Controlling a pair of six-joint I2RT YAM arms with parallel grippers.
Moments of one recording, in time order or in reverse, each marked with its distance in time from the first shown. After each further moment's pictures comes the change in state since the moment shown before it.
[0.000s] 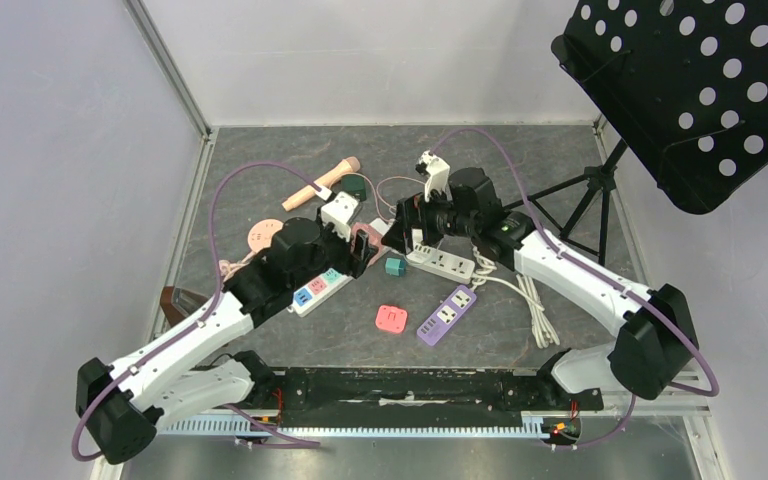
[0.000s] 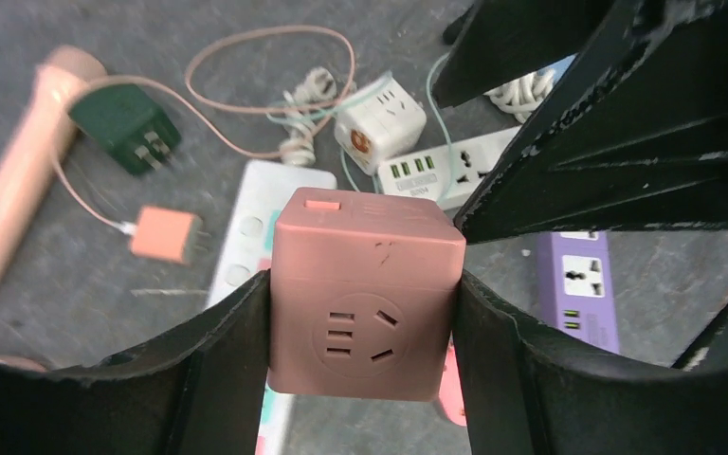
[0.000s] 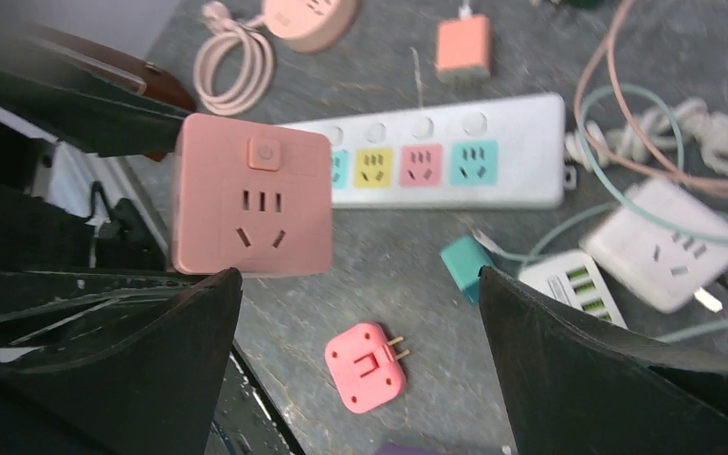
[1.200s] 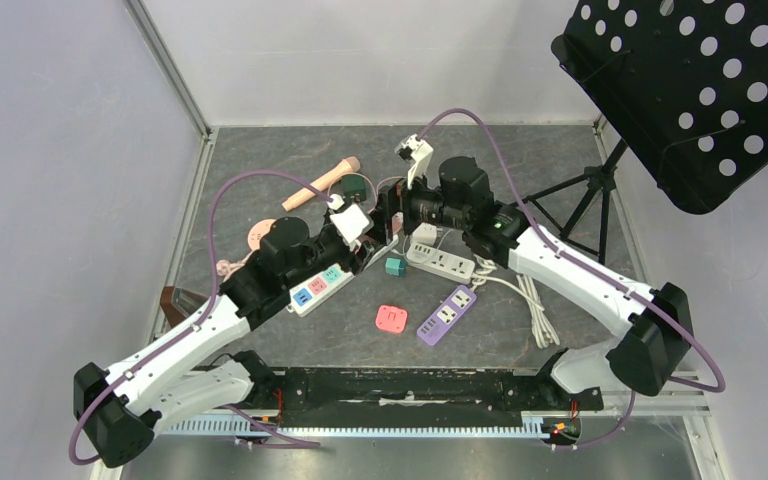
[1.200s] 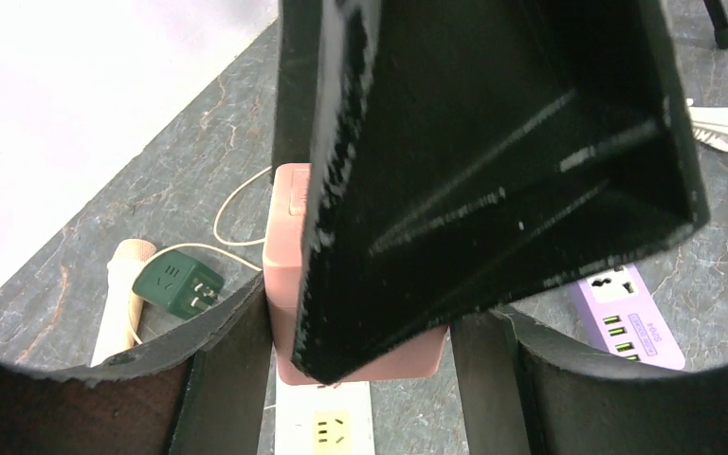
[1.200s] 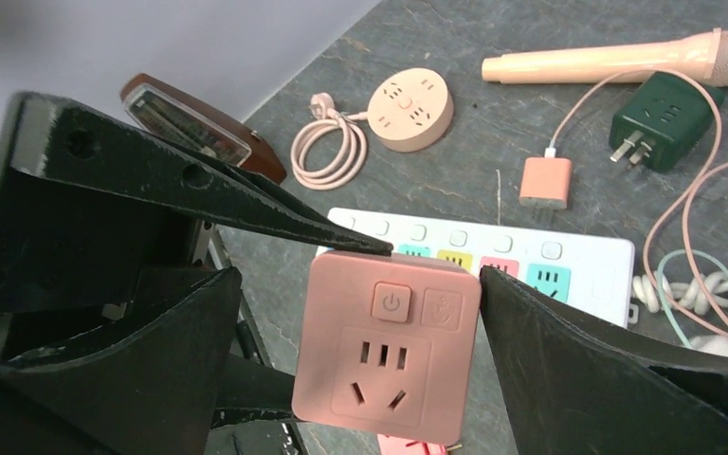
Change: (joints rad) left arm -0.002 -0.043 0.000 0.170 0.192 0.367; right arm 0.088 0.020 0.136 0.145 -0.053 0.023
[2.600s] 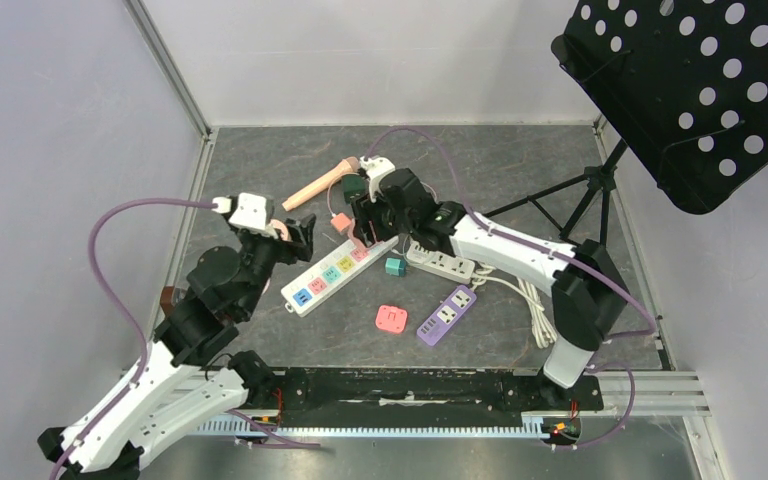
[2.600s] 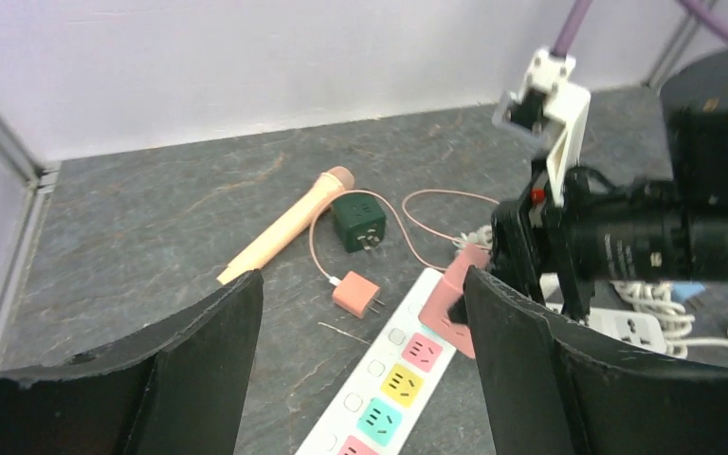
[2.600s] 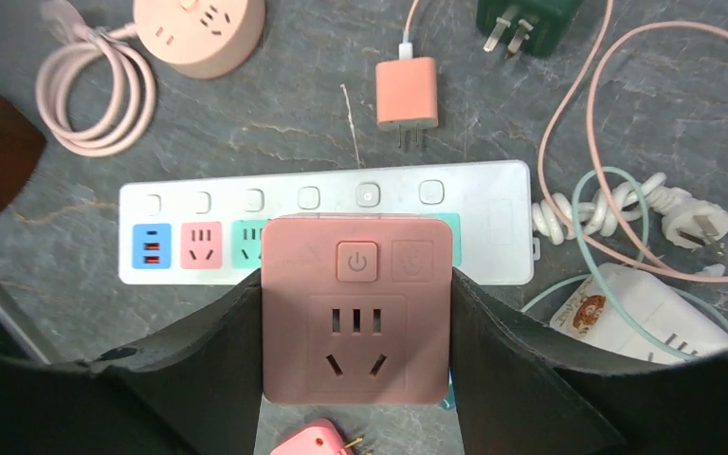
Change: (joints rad) left arm 0.000 -0.314 0.058 -0.225 -0.602 -0.293; right arm 0.095 0.311 0.152 -0.166 0.388 -0.096
